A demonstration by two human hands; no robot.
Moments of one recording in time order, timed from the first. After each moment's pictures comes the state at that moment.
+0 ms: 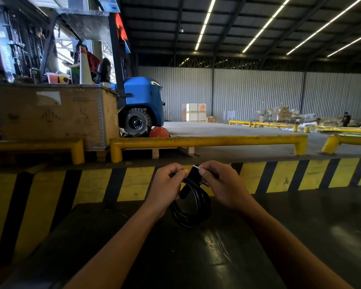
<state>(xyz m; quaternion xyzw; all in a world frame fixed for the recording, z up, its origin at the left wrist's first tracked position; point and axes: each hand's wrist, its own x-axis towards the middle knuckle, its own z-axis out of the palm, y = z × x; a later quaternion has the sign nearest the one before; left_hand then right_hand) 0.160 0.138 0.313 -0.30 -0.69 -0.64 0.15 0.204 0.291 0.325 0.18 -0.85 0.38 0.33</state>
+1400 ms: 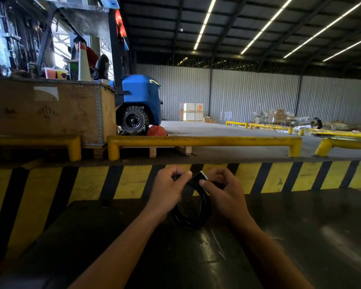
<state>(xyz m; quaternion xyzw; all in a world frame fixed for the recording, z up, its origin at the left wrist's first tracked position) 0.172 0.135 0.307 -0.31 -0.69 -0.63 0.16 0.222 0.278 0.300 0.14 -0.71 0.61 0.33</state>
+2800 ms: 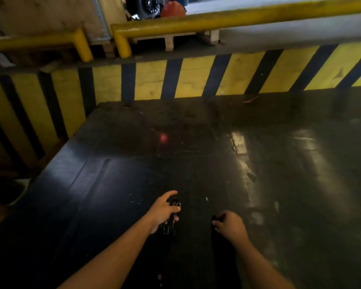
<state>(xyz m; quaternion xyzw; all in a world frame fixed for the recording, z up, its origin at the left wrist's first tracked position) 0.217 0.130 -0.006 0.11 -0.78 -0.54 -0.29 0.260 0.354 -0.074 -0.21 -0.88 0.39 -0.15</state>
